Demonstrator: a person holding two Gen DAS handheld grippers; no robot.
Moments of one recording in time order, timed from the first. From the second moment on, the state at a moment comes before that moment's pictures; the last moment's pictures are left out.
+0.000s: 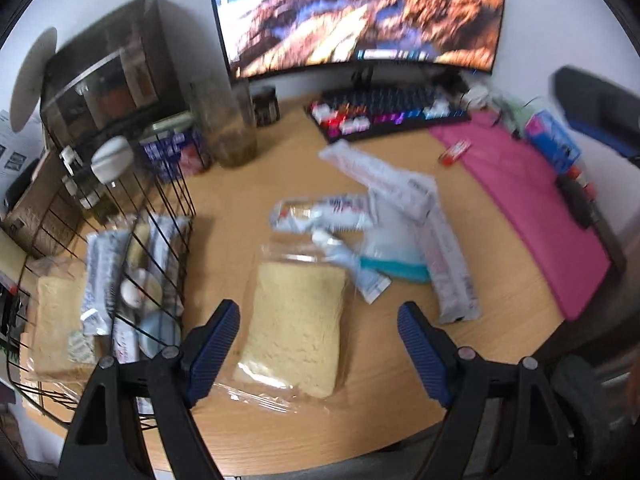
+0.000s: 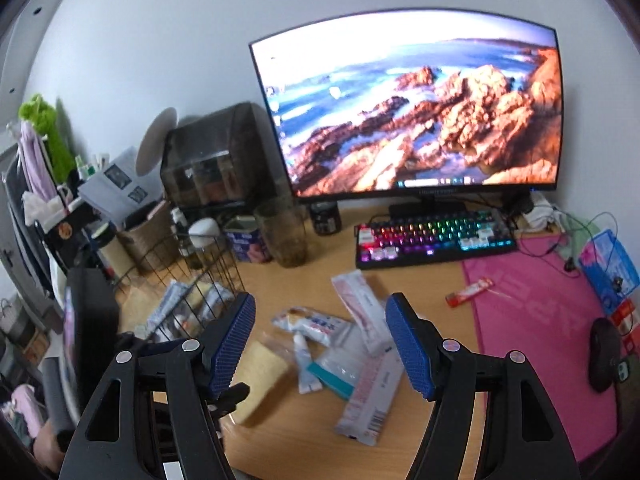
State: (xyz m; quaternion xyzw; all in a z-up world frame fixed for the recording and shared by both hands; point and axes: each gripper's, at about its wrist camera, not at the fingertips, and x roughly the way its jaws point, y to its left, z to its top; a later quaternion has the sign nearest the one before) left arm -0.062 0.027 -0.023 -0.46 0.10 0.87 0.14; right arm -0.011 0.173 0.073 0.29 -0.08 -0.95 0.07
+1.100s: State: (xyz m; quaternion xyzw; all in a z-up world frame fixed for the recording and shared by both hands) left arm -0.120 -0.002 -0.098 -0.54 0.05 0.83 0.12; right arm -0.151 0.195 -0.062 0.44 0.00 -0.89 0.09
